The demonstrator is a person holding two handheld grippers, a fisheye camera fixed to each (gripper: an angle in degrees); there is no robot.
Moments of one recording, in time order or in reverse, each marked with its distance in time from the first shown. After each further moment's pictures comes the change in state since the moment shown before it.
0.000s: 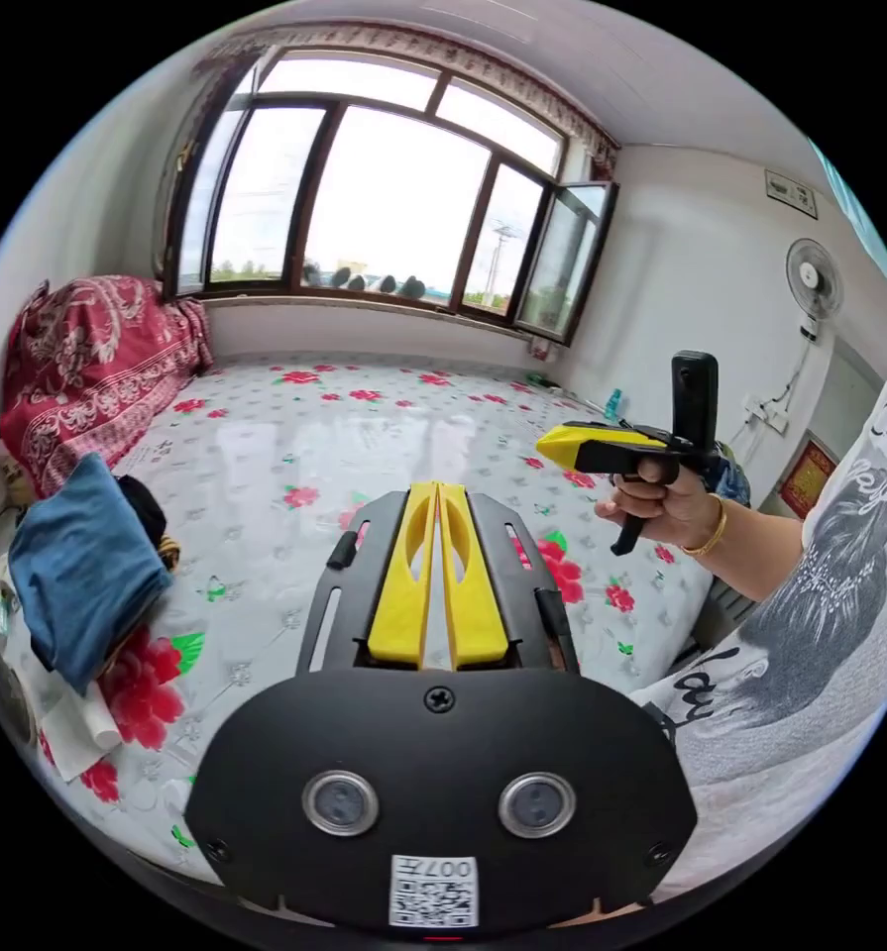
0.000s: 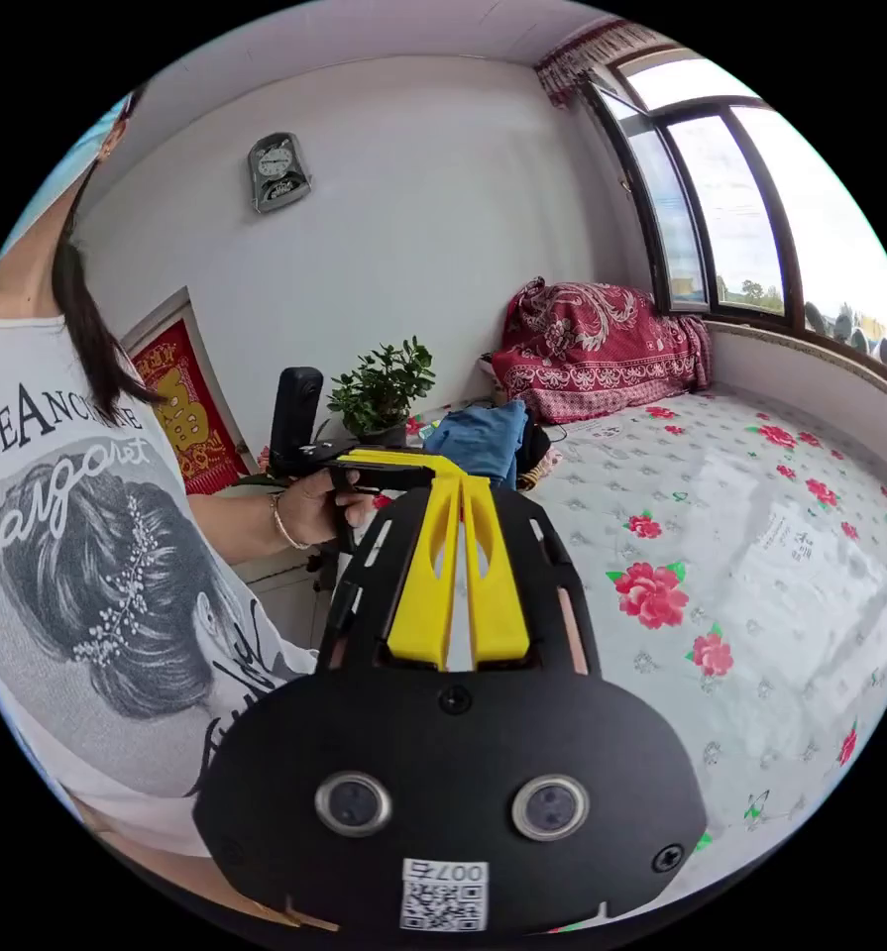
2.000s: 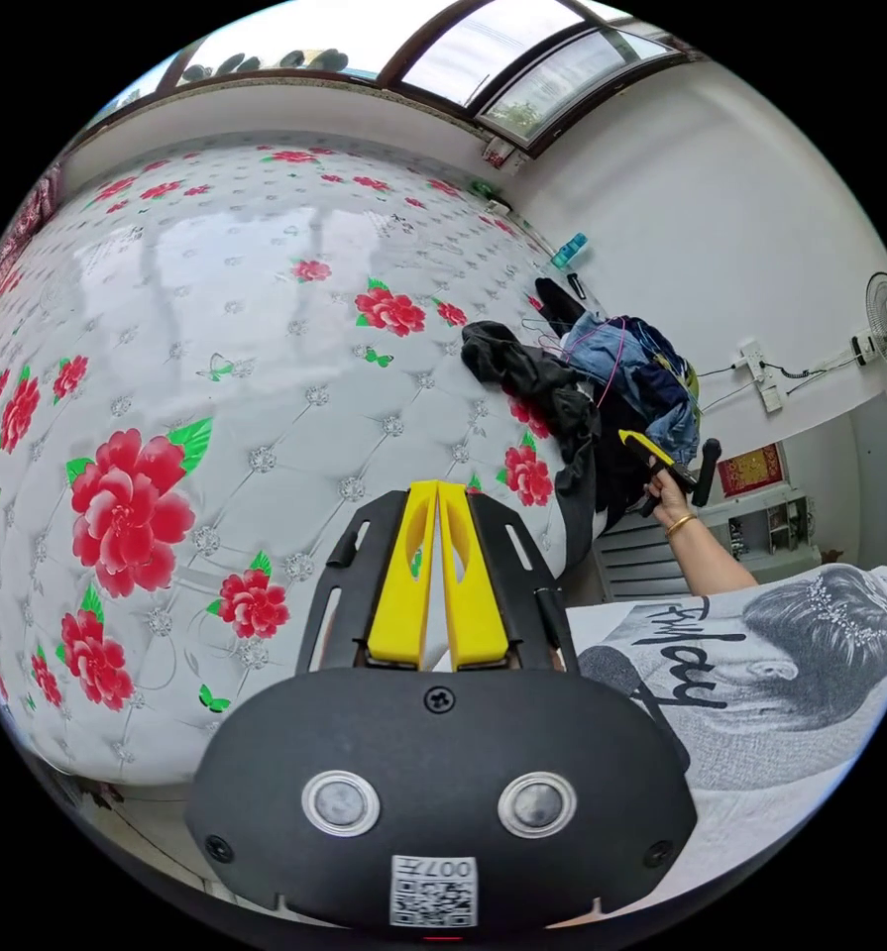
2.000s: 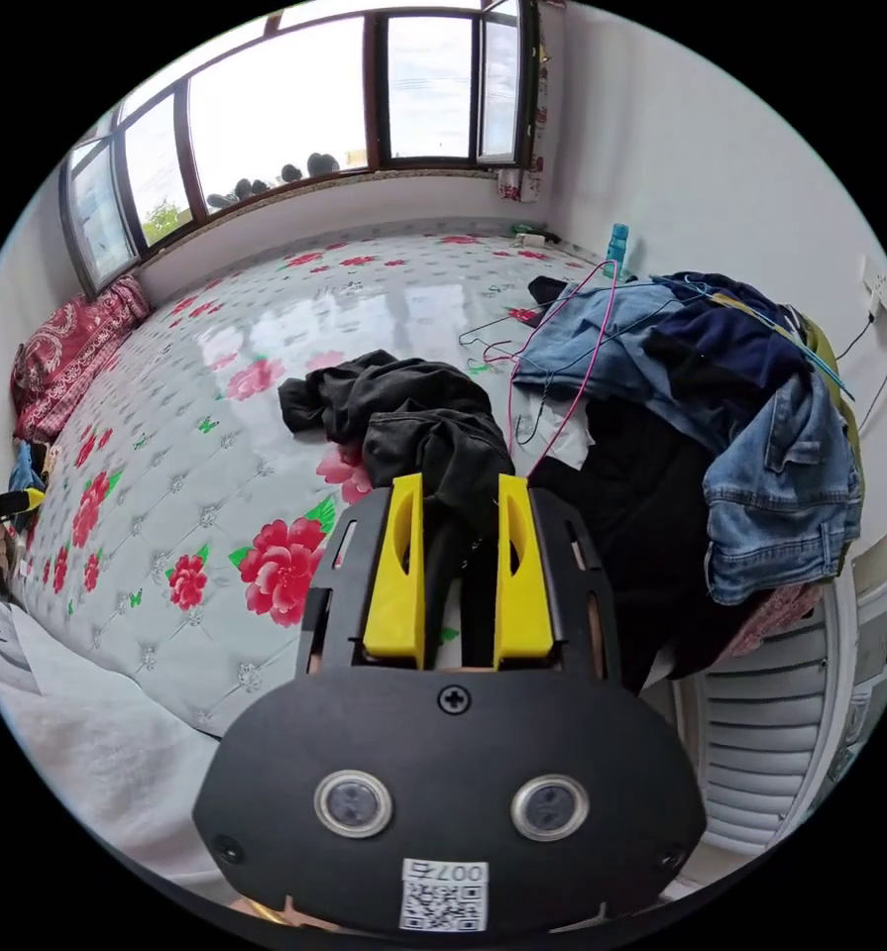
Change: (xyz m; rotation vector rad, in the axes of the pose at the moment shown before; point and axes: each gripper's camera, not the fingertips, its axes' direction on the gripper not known) left arm 0.223 0.041 0.425 -0.561 0.183 -0.226; right arm 0.120 0.590 -0.694 -0.219 1.168 0.843
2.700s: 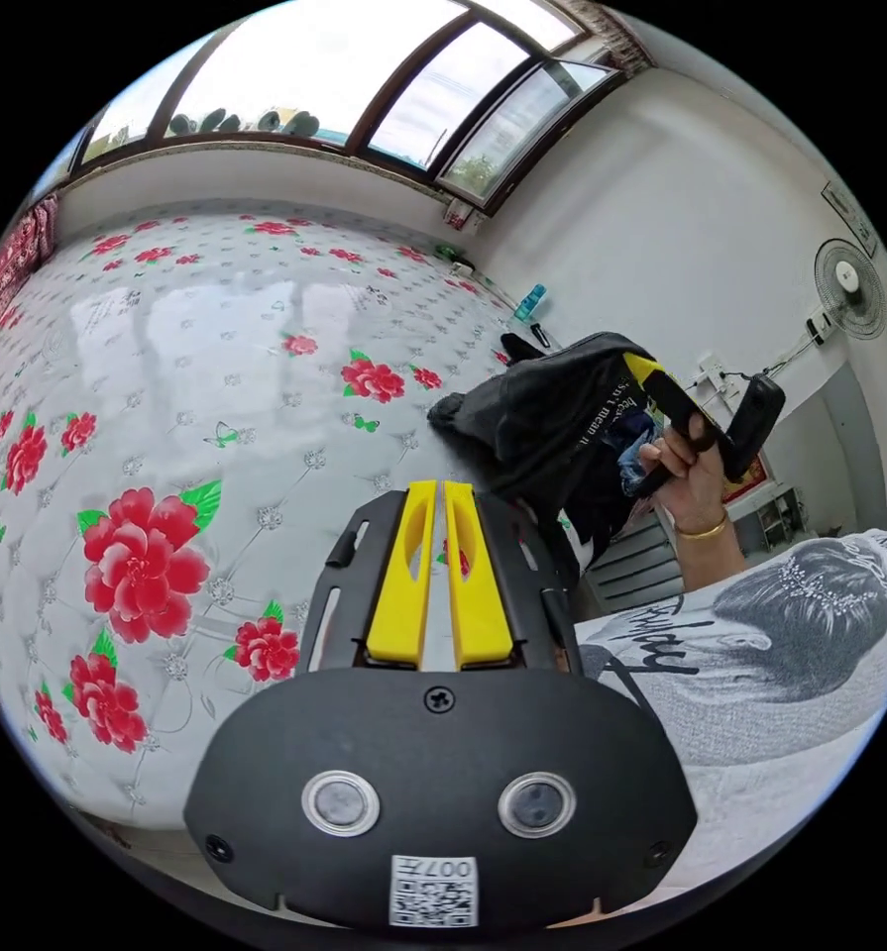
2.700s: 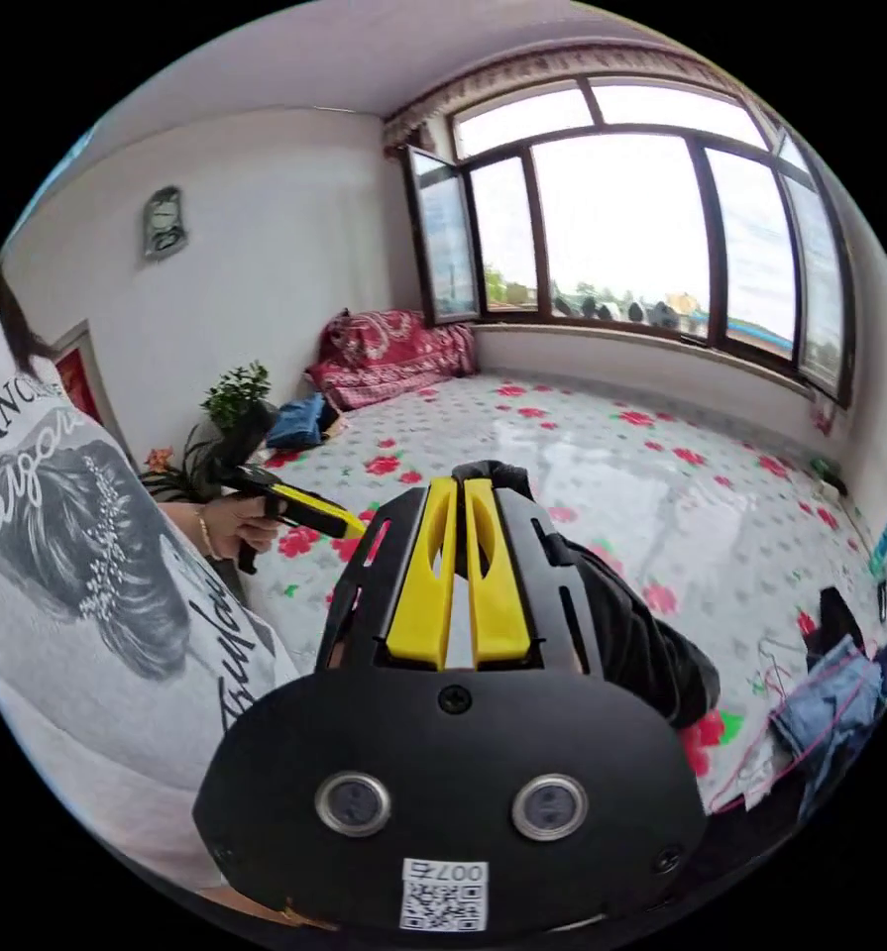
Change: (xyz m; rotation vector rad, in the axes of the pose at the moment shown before) left arm -0.044 0.014 -0.057 0.229 0.044 0.088; right arm -0.213 -0.088 -0.120 0.367 -0.727 -0.637
